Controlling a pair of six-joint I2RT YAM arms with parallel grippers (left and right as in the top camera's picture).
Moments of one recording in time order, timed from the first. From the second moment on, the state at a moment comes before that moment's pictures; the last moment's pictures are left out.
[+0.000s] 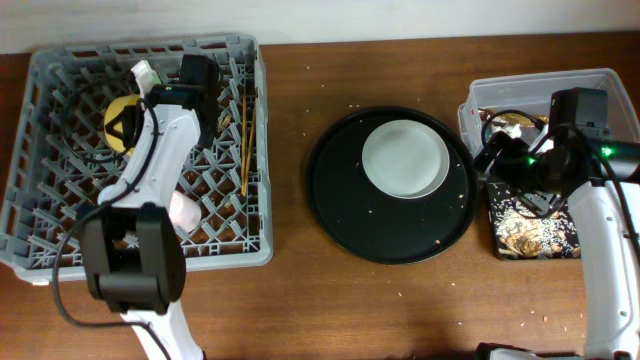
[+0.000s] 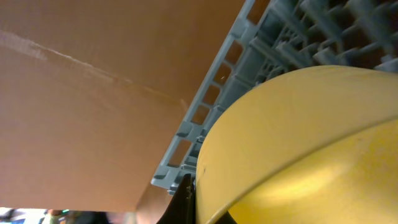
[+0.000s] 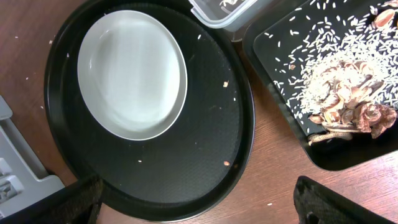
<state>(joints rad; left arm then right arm) -0.09 2.03 1.69 -1.01 -1.26 -0.35 -0.18 1.42 1.37 -1.16 -0.18 0.51</state>
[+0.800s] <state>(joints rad) -0.21 1.97 1.95 -1.25 -0.38 -0.36 -0.18 1.42 1.37 -1.17 -0.19 0.51</state>
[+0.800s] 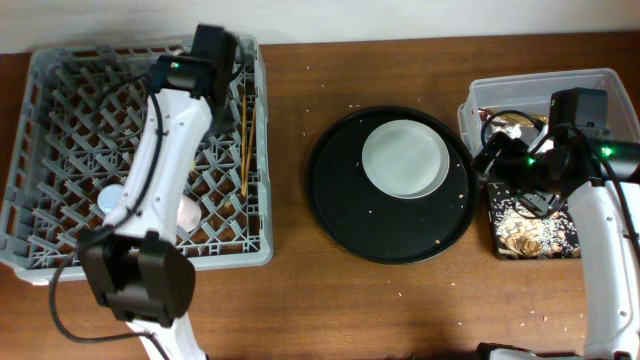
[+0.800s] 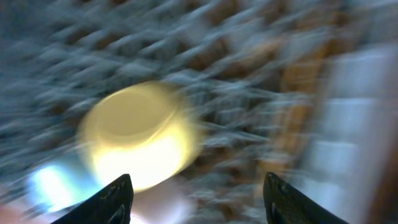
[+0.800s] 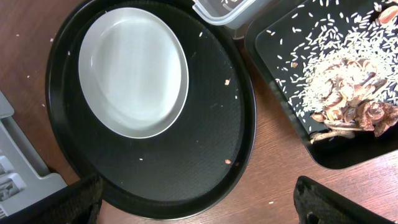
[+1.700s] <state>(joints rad) -0.41 2.34 2.28 -1.35 0.09 -0.25 -0.18 1.42 1.37 -1.17 -0.19 0.51</state>
